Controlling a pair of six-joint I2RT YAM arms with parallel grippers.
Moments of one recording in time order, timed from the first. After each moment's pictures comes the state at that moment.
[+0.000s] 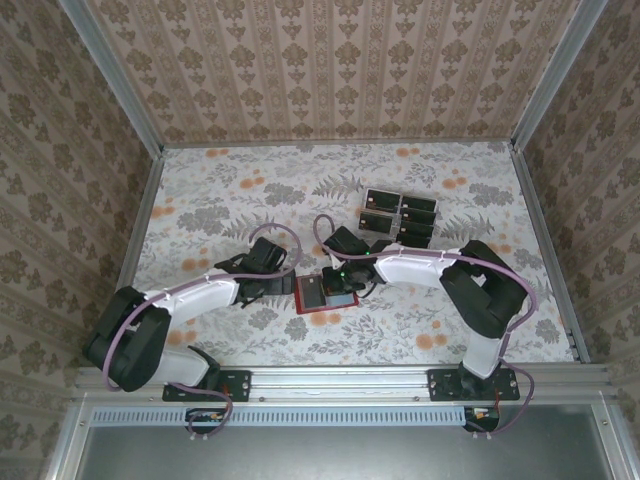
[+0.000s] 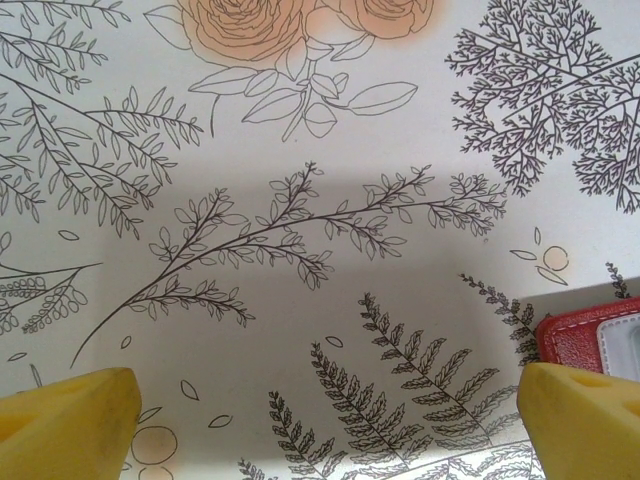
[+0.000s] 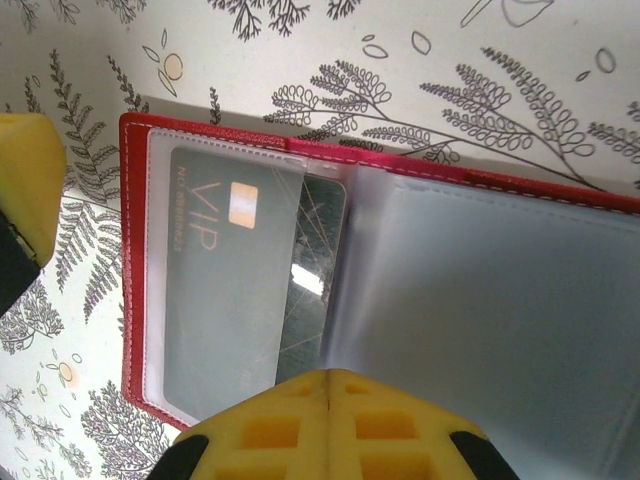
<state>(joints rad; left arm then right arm) -0.65 1.37 0.62 -0.36 -0.20 -0.52 0.79 1.80 1.05 -0.35 -0.24 0.61</state>
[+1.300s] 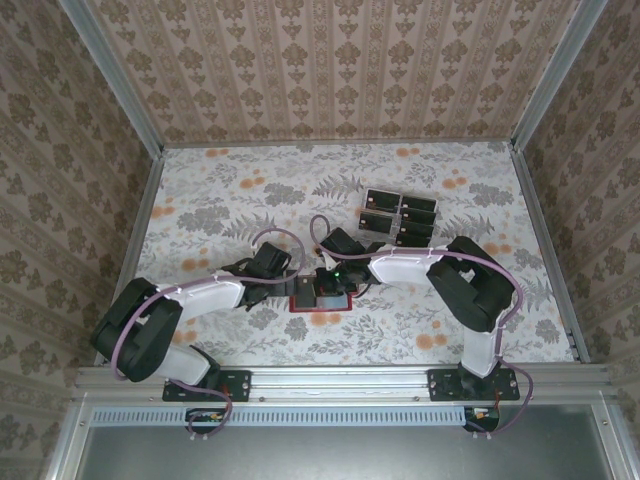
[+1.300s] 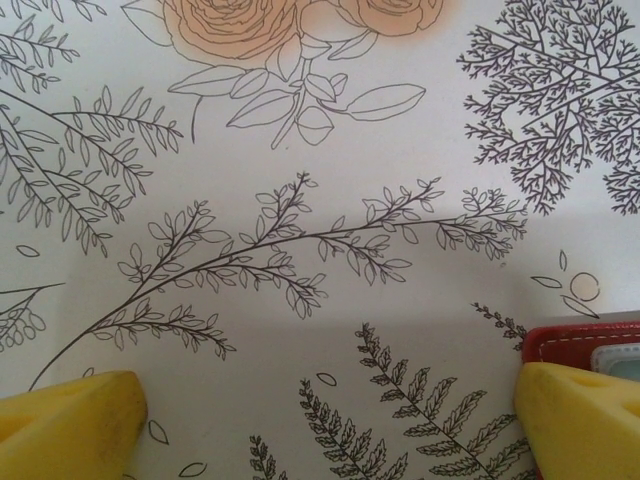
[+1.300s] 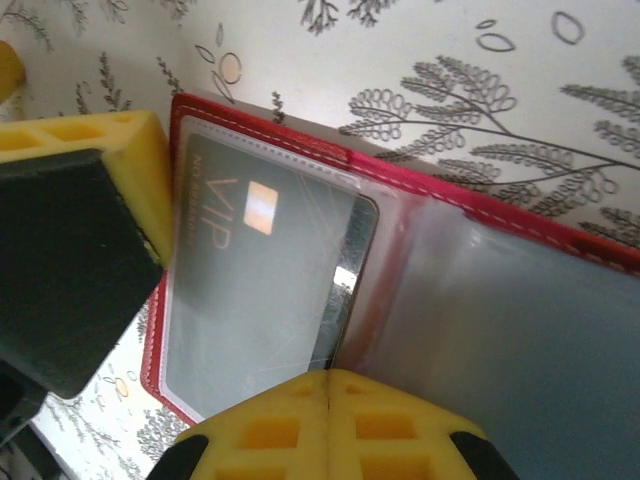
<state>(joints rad) -0.69 1.43 0.57 -0.24 -0.24 -0.55 0.79 1.87 1.05 -0.24 -0.35 0.67</state>
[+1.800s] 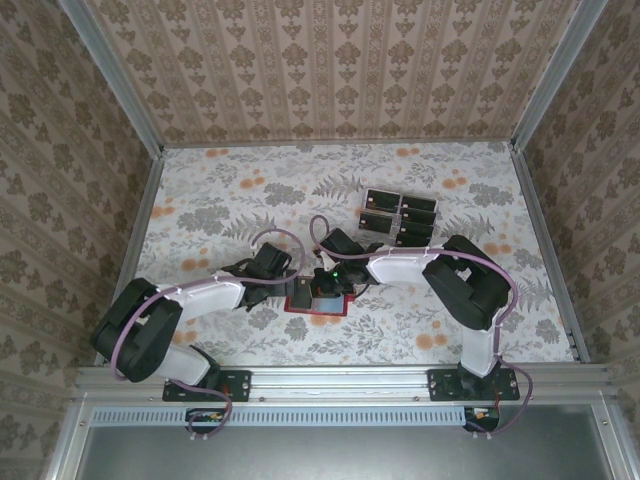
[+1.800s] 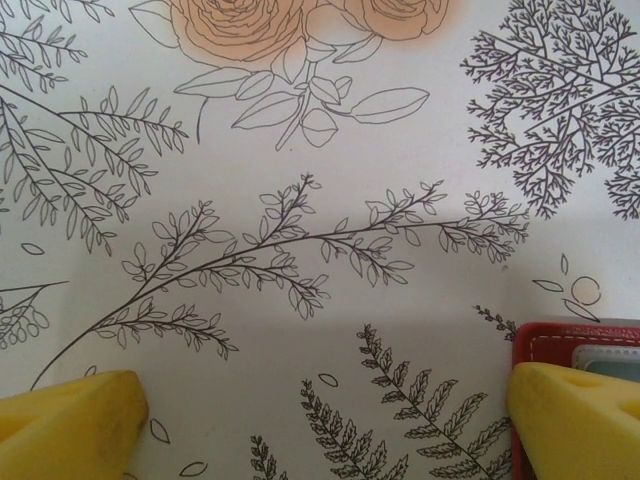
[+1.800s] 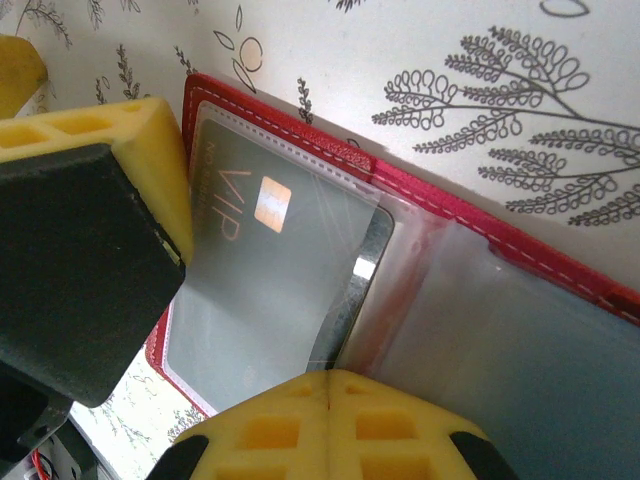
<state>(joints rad) -0.69 1.42 0.57 -0.24 -0.25 -0.56 0.79 1.89 1.05 -0.20 -0.41 0.71</state>
